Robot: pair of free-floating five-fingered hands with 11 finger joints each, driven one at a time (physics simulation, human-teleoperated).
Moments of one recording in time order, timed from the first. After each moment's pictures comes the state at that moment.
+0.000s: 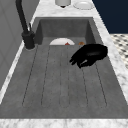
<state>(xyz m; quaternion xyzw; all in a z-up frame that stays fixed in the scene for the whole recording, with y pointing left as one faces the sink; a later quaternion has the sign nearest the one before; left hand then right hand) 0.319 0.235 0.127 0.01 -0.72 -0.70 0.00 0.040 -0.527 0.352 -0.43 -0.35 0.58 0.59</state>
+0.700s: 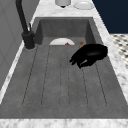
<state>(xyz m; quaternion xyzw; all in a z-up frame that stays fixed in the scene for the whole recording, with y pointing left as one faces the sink) 0.319 0.235 0.127 0.01 -0.72 -0.70 0.00 0.121 -0.604 0.305 -0.43 -0.35 0.59 0.59</state>
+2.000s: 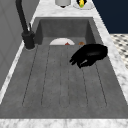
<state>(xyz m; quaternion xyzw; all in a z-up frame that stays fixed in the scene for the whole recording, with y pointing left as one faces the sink) 0.319 0.235 0.127 0.01 -0.72 -0.70 0.00 0.287 -0.736 0.112 -0.34 -0.32 0.60 0.65</state>
